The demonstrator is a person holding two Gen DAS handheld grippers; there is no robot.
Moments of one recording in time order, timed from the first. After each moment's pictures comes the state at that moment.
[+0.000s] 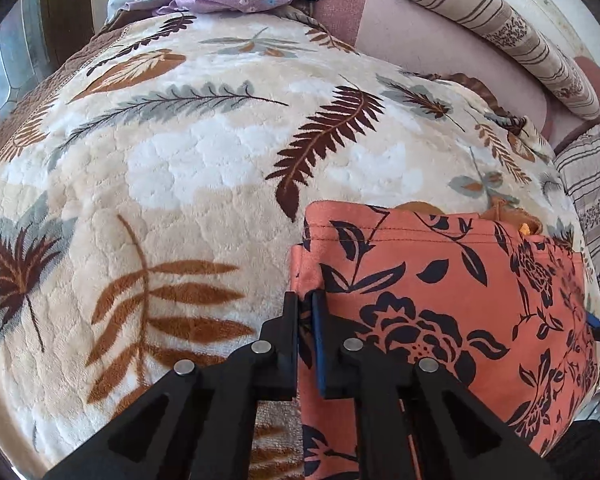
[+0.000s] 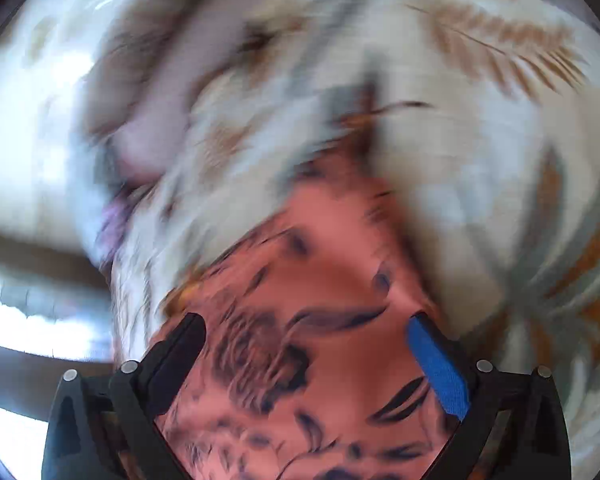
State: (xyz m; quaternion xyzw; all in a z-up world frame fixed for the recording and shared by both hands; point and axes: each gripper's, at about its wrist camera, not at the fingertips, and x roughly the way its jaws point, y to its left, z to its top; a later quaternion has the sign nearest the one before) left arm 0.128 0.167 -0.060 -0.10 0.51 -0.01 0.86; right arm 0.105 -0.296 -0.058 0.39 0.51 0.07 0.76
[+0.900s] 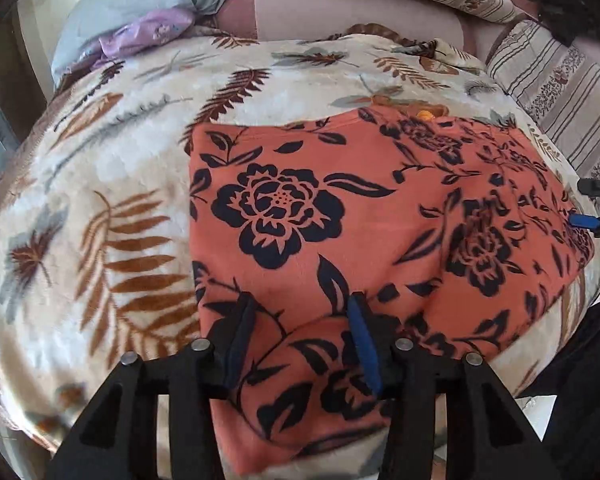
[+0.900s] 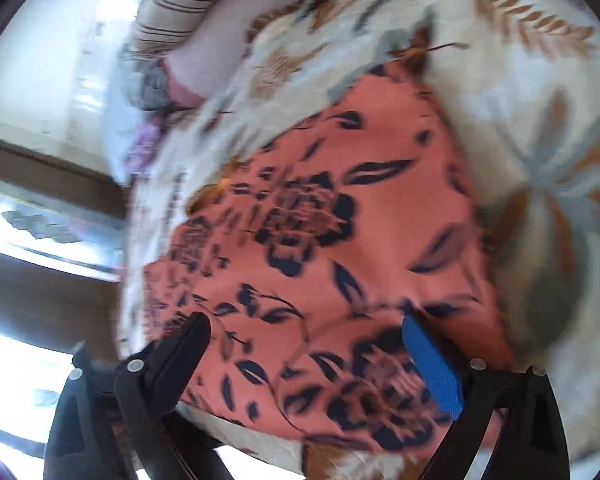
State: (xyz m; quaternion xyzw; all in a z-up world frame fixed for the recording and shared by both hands) left arm 0.029 0.092 -0.041 0.03 0.50 -0.09 0.86; right arm 0.024 -0.244 -0.038 0.26 0.56 0.15 0.78
